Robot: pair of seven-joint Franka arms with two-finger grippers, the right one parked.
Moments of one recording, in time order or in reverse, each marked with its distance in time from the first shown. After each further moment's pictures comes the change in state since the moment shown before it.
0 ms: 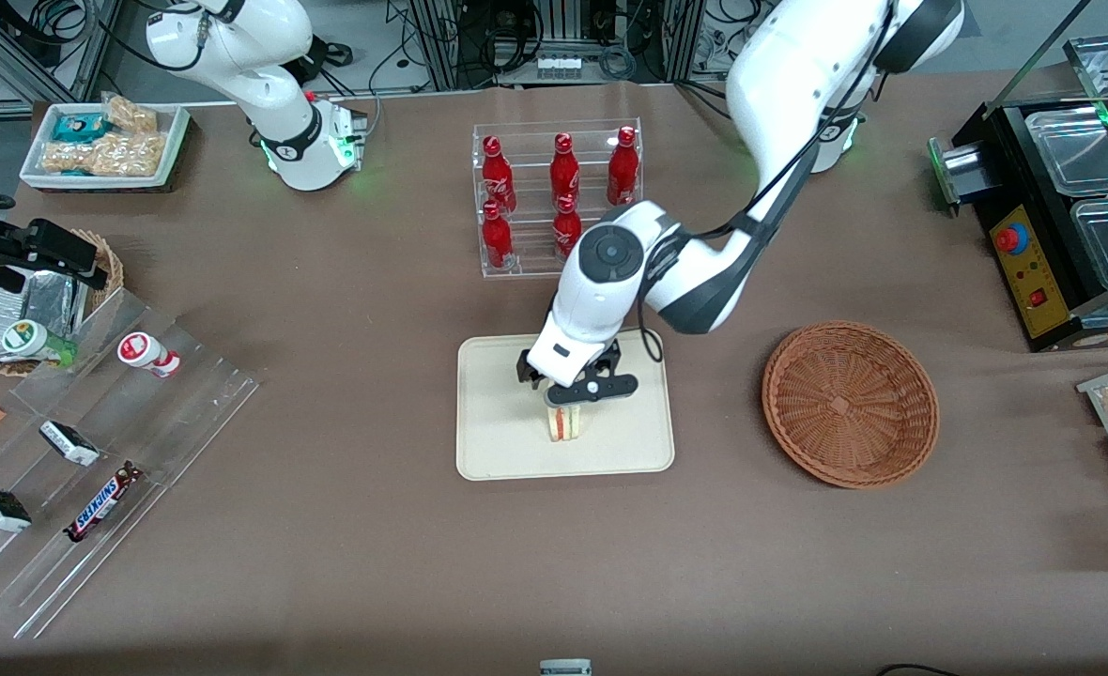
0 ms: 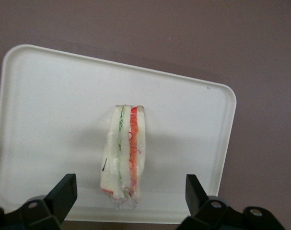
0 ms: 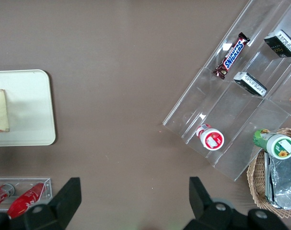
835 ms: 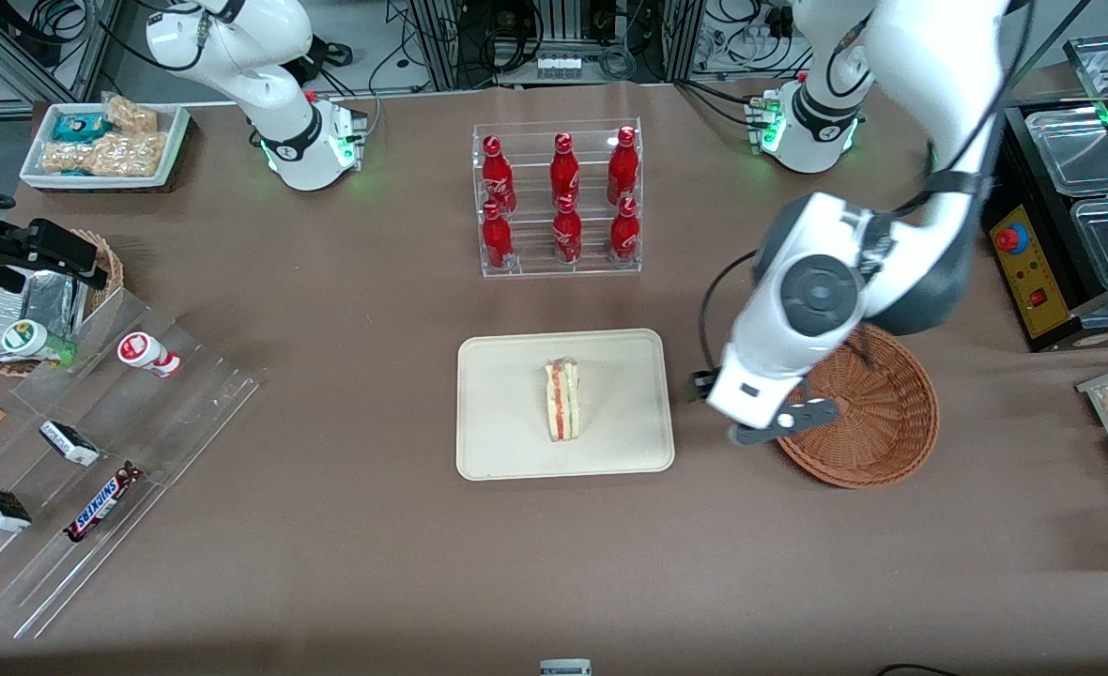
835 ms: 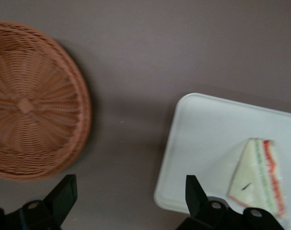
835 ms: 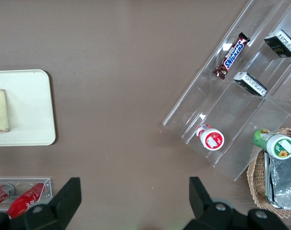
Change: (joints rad) arm 0.301 -0.177 0.022 -0.039 -0.001 -0.411 0.306
